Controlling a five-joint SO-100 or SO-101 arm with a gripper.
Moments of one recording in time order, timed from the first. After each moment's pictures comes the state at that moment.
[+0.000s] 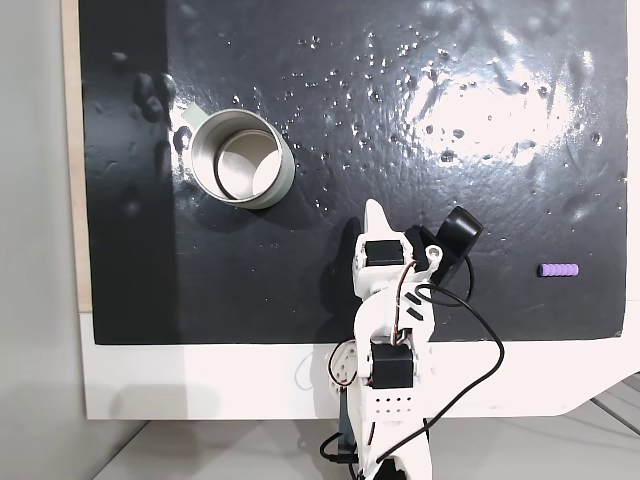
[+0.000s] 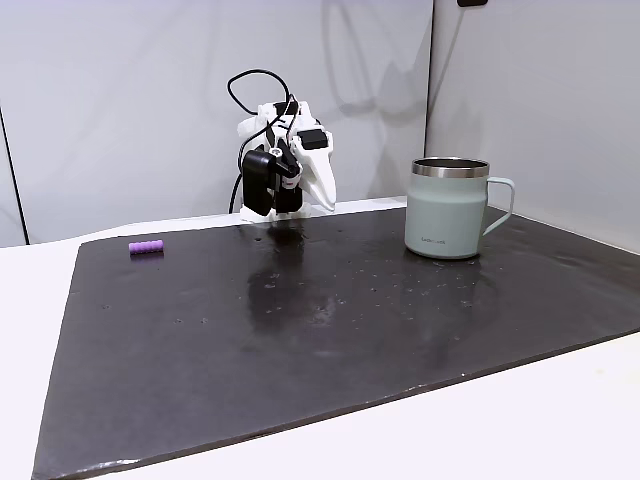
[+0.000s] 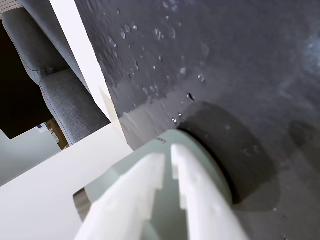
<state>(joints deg) -3.0 190.6 179.3 43.5 1.2</state>
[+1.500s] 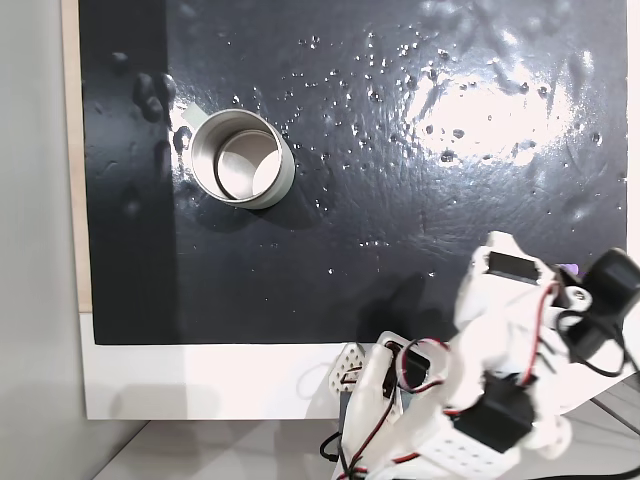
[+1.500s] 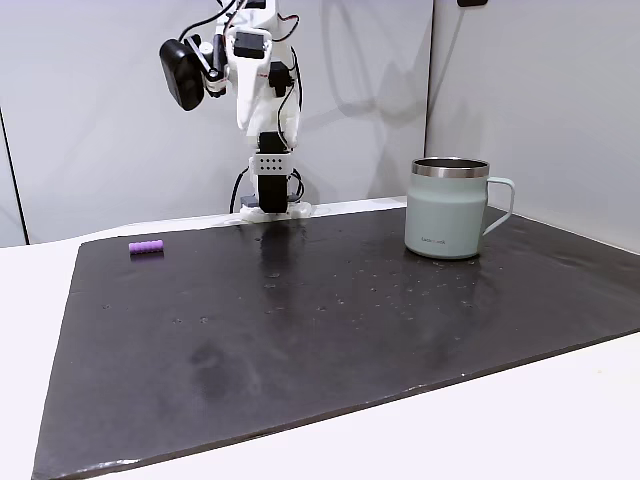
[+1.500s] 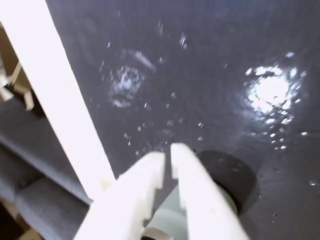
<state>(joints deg) 29.0 138.9 106.5 83.4 -19.3</state>
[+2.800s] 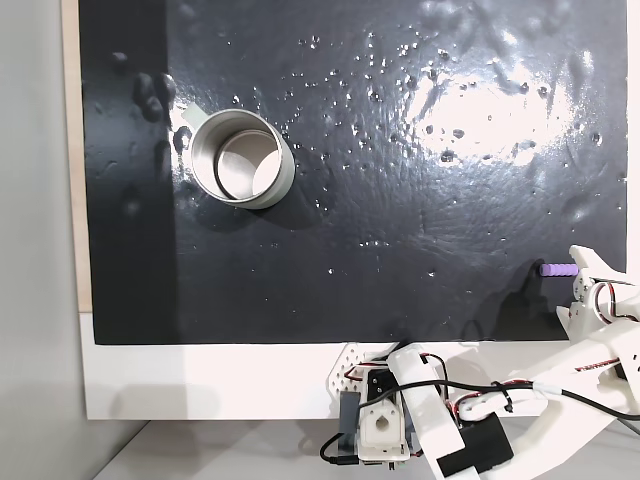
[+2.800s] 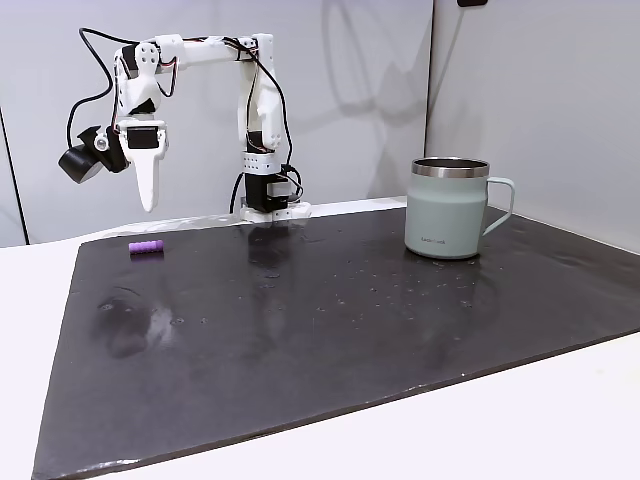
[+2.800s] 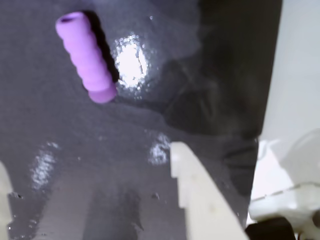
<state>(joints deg) 62.9 90.5 97.2 77.3 -59.1</state>
